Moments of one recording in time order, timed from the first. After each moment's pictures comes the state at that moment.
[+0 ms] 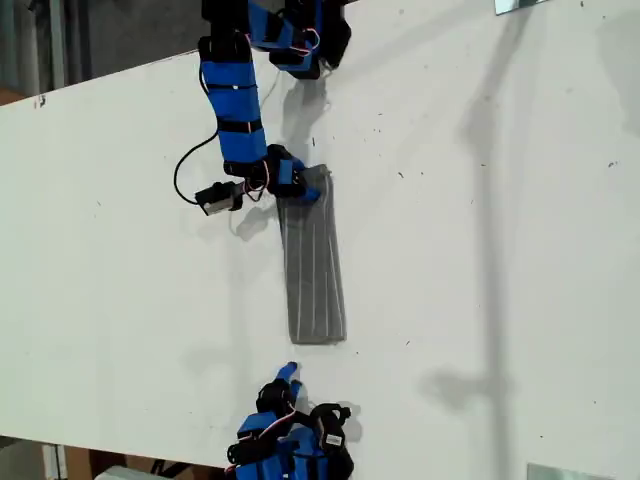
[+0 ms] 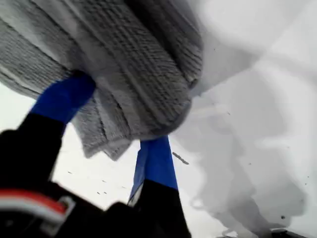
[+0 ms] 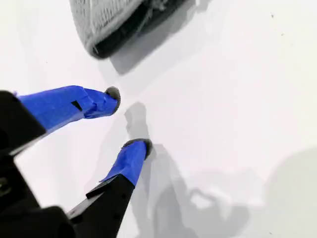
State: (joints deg) arm 0 -28.2 154.8 164.7 61.2 -72.2; arm 1 12.1 82.0 114.9 70.7 59.9
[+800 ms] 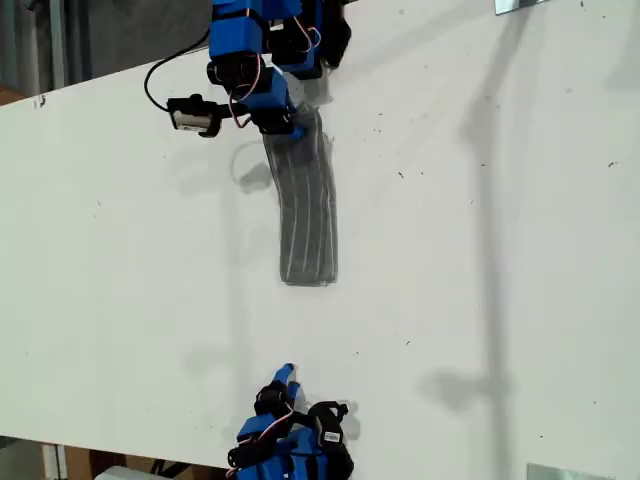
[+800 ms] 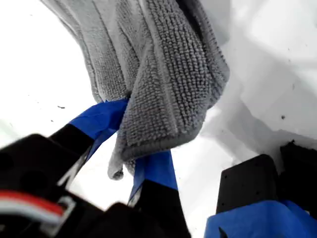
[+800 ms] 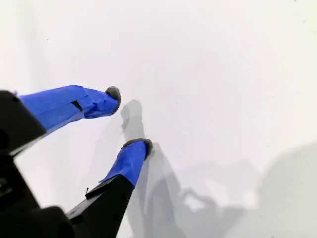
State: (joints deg) arm 0 -31.4 158.2 167.2 61.4 -72.6; arm 1 5.8 137.7 134.0 85.6 75.1
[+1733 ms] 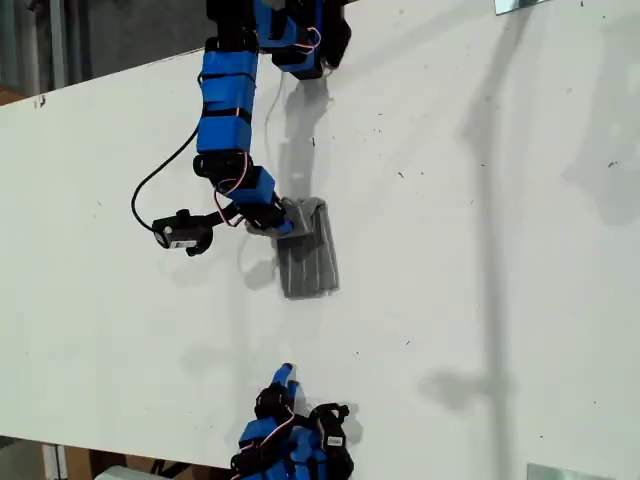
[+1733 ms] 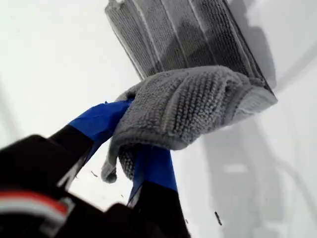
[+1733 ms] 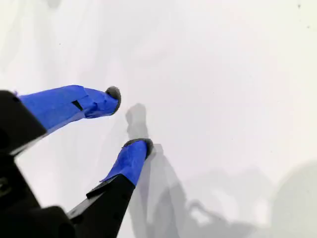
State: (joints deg) arm 0 -31.4 167.8 170.3 64.8 -72.9; arm 1 6.1 83.0 73.6 75.7 47.8
